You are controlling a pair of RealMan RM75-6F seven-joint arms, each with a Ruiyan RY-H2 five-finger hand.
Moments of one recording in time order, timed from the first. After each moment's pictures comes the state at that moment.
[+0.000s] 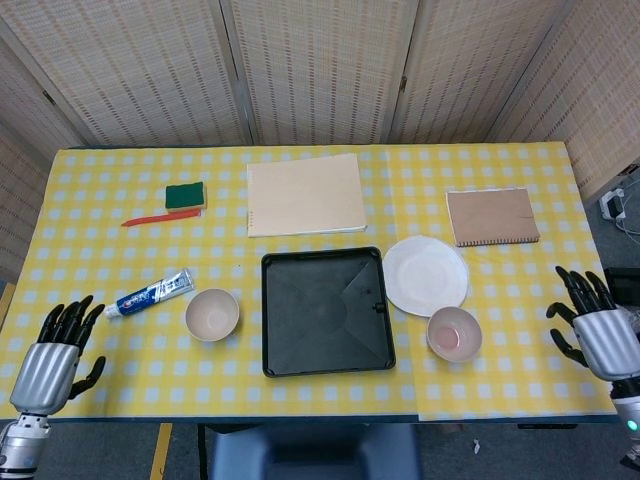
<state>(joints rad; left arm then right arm) -0.12 -1.18 -0.01 -1.60 1.58 1.47 0.16 0.16 -1.27 0.03 -1.03 -1.64 1.46 0.25</state>
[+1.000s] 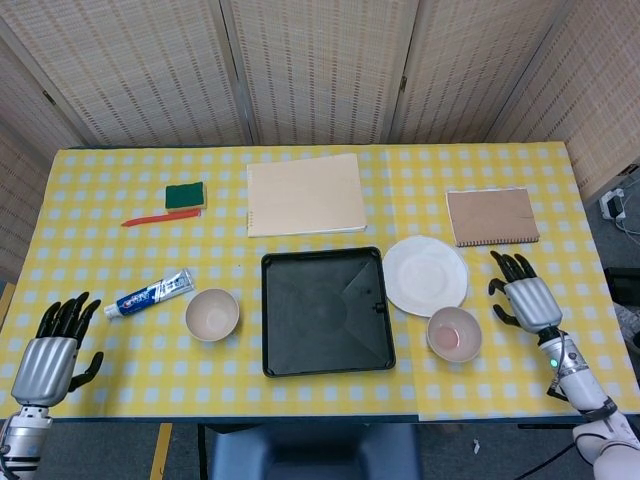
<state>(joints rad) -0.14 -1.19 -0.03 -1.60 1.49 1.42 0.17 0.41 -1.74 -0.02 -0.32 -1.64 1.17 0.57</state>
